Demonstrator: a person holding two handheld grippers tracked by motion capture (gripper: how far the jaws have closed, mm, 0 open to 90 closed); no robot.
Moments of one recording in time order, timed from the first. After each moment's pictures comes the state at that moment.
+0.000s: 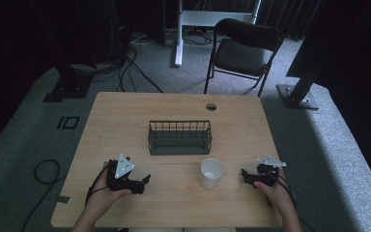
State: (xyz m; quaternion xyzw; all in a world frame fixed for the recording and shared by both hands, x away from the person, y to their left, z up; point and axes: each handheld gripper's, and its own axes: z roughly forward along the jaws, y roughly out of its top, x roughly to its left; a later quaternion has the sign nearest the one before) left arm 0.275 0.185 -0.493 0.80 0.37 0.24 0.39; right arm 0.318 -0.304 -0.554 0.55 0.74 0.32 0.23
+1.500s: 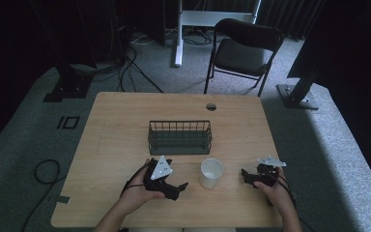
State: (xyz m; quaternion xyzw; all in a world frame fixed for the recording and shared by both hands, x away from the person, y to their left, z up) left arm 0.279 0.085 -0.488 0.83 0.26 0.15 0.46; right arm 0.318 -0.304 -0.554 0.55 0.74 0.32 0.23
